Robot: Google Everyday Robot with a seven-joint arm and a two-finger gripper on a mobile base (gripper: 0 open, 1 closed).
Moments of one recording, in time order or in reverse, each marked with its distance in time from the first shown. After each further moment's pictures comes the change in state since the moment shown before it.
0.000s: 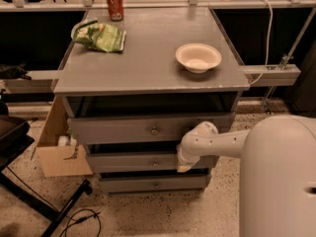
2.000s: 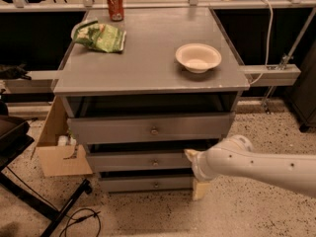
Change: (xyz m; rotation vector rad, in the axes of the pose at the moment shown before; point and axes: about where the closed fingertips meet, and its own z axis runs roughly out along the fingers) arm 0.010 0.072 -0.112 0.071 -0.107 -0.106
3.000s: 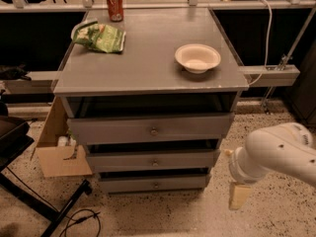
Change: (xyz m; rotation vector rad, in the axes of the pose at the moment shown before) arm 0.048 0.037 -0.141 -0.093 0.141 0.168
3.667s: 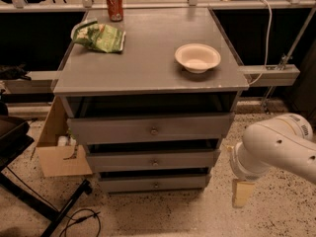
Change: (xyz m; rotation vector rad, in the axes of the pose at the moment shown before) arm 0.004 -0.001 -0.024 -0.001 0.074 0.011
